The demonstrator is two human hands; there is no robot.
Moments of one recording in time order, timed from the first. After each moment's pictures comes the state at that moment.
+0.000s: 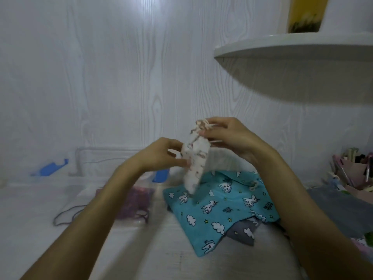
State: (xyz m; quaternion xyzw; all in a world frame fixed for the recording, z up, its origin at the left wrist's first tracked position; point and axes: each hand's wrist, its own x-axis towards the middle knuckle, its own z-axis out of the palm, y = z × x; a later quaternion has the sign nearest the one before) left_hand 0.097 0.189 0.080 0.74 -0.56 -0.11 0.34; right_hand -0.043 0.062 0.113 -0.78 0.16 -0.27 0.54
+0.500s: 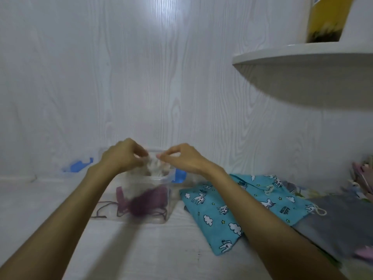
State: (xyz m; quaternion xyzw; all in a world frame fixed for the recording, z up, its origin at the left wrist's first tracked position) left_hand 0.171 0.268 0.075 0.90 -0.36 0.05 0.24; right_hand 0.056 0.127 0.067 -0.92 0.13 -0.18 0.32
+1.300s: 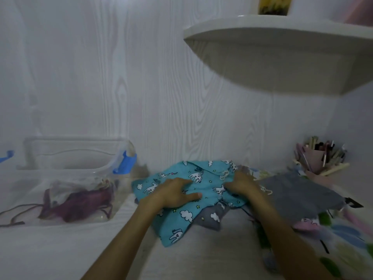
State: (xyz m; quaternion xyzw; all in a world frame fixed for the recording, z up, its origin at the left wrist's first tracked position) left_hand 0.049 0.108 -0.034 0.79 -0.57 -0.16 0.15; right_hand -0.099 -0.056 -0.042 -0.82 0.53 -0.08 0.18
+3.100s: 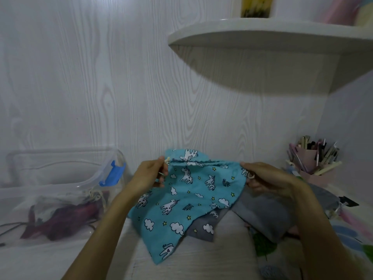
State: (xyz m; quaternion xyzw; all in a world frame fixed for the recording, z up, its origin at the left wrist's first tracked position) left_hand 0.066 0.110 0.002 0.64 -0.41 -0.25 0.60; right_hand -0.170 -0.053 0.023 -0.70 0.36 -0.17 0.59
